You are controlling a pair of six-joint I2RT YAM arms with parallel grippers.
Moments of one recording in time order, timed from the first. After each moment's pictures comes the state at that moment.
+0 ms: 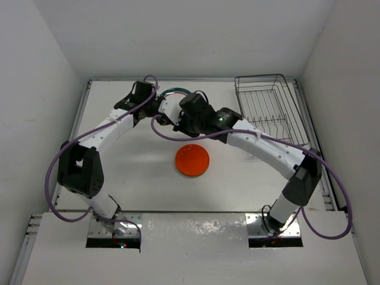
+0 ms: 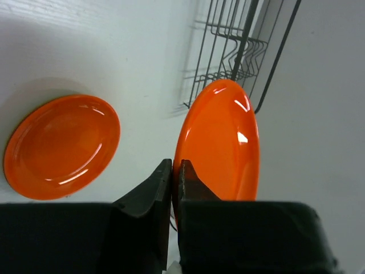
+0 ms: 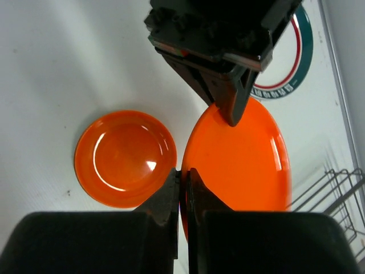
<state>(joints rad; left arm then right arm) -0.32 1.63 1.32 -0.45 0.52 -1.05 0.87 1.67 1.60 -0.68 0.11 -0.44</state>
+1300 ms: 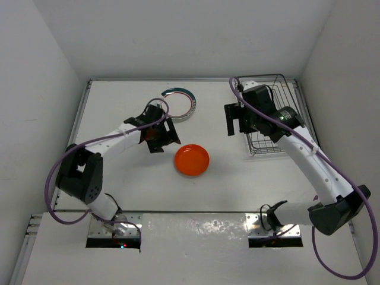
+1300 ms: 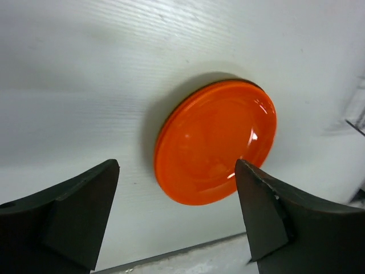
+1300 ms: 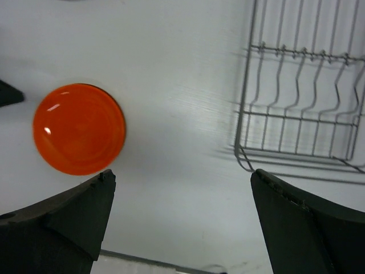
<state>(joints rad) -0.44 1.58 1.05 -0.51 0.14 -0.82 0.51 1.30 1.40 -0.91 0.23 0.21</state>
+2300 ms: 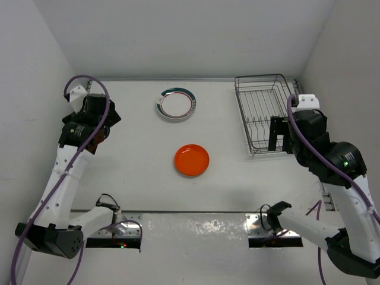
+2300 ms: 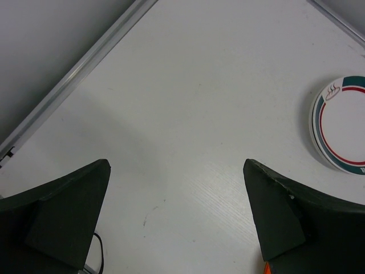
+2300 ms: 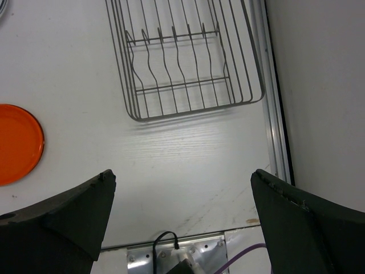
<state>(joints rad) -0.18 1.07 1.28 -0.95 -0.65 -0.63 0.50 0.94 1.46 -1.26 0.60 0.27</state>
